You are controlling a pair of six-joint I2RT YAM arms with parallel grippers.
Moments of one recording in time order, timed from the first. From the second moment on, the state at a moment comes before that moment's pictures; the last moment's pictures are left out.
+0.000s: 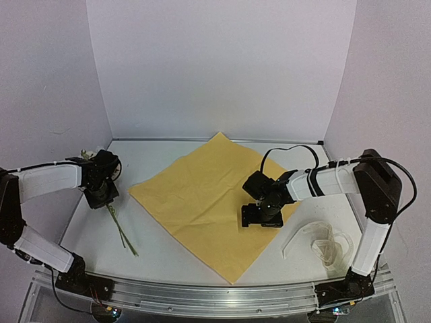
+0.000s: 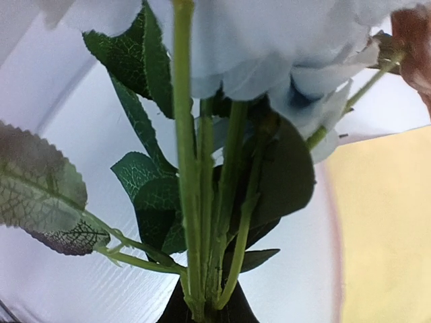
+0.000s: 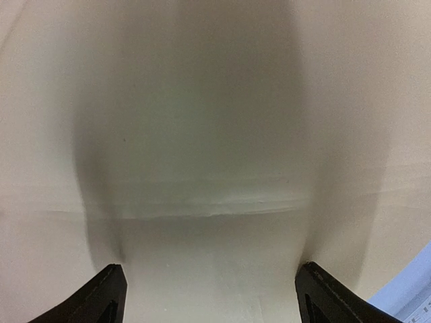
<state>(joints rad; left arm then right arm) -0.33 1.36 0.84 -0.70 -0.38 -0.90 0.82 1.86 1.12 -0.55 0.11 0.79</state>
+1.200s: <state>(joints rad) -0.71 2.23 2.01 -0.60 -0.07 -0.74 0.69 1.38 1.02 -0.83 0.26 0.73</state>
